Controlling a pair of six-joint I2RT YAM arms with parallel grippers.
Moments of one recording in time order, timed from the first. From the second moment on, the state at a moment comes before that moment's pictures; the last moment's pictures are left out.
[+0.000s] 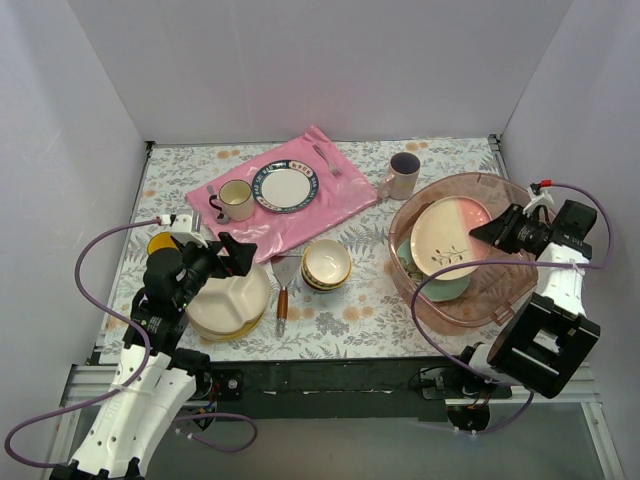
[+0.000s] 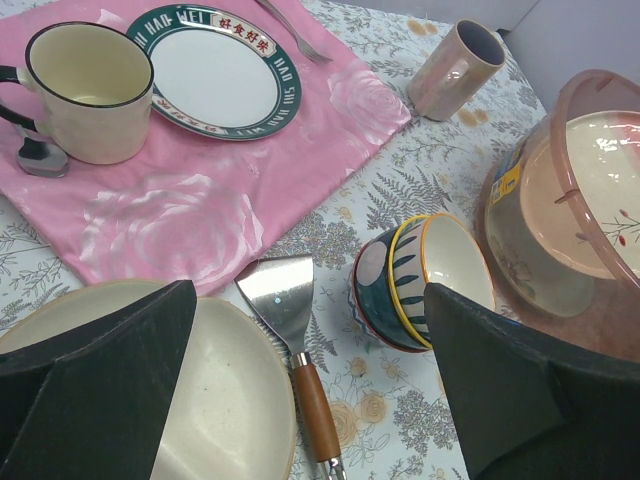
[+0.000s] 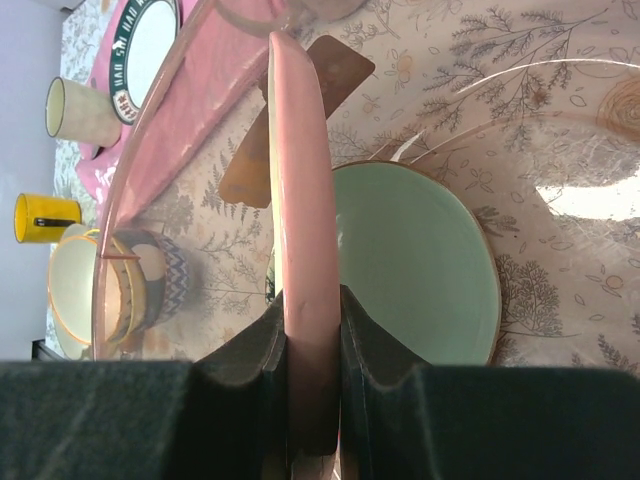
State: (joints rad) left arm -0.25 0.52 0.60 -0.27 0.15 -0.38; right arm -0.55 1.29 0.90 -0.48 -0.96 0.04
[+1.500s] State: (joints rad) left arm -0.25 0.51 0.60 -0.27 0.14 -0.38; right arm -0.47 1.30 0.87 -0.53 -0.79 -0.02
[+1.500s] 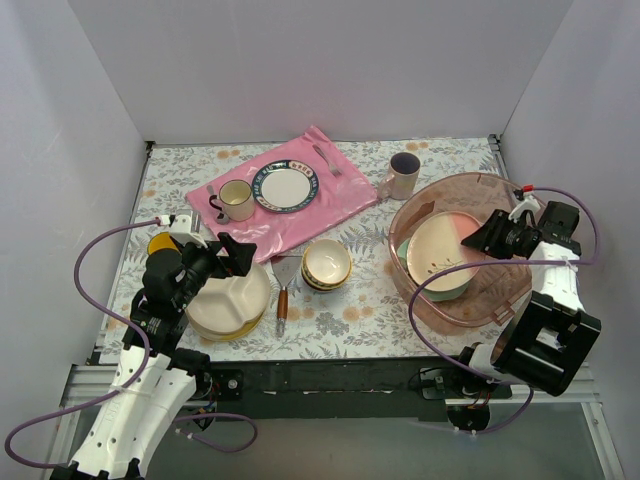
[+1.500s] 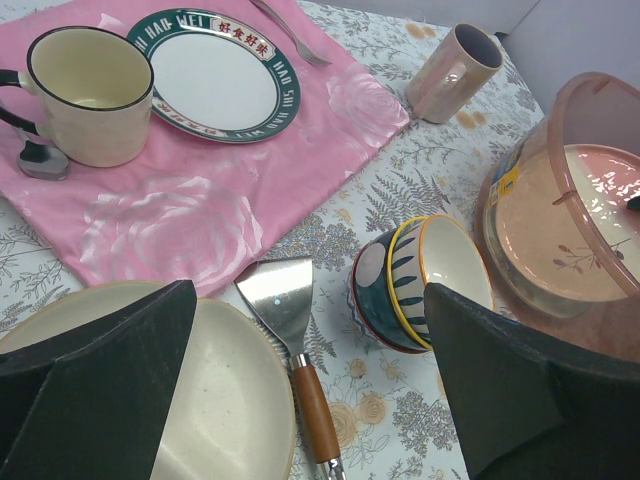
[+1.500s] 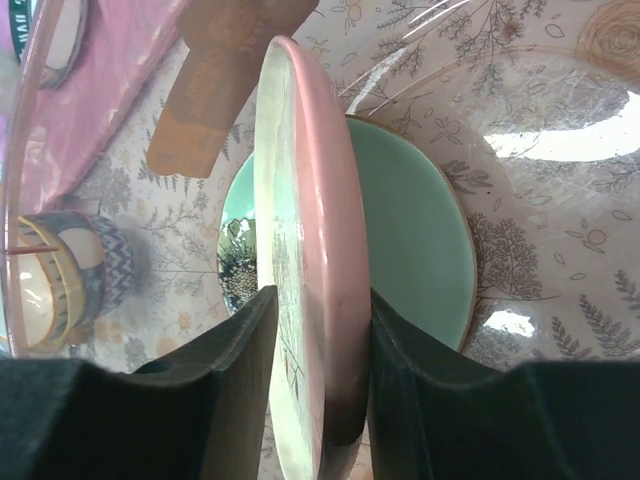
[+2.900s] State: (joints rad) left arm -0.25 0.51 0.60 -0.27 0.15 -0.38; right arm -0.39 1.41 0.88 -0.55 -0.56 -0.11
